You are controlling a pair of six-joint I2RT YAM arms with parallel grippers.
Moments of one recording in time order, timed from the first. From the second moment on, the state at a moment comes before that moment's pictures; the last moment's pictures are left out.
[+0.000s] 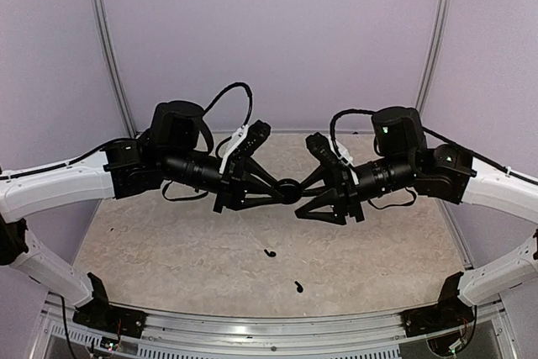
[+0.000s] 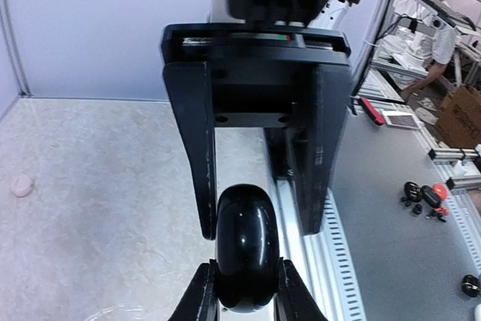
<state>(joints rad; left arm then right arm) -0.95 1.41 1.20 -0.16 0.69 0.09 0.95 1.21 1.10 -0.32 -0.61 -0.19</state>
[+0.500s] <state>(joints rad) -1.32 1.18 0.91 0.04 0.01 0.69 0.85 1.12 1.07 -0.36 -0.77 -0.12</state>
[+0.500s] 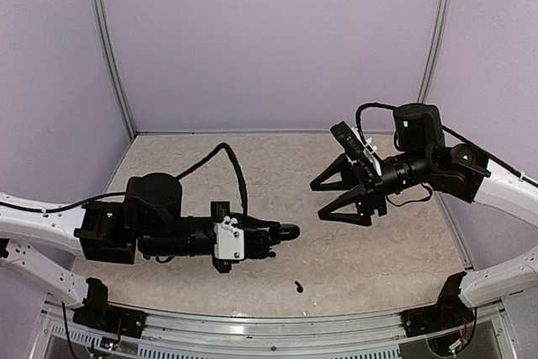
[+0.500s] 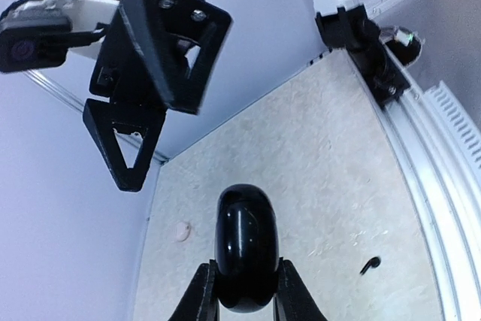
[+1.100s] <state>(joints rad) -1.60 1.23 0.65 0.53 -0.61 1.55 0.83 1.28 1.05 -0.33 -1.10 0.11</state>
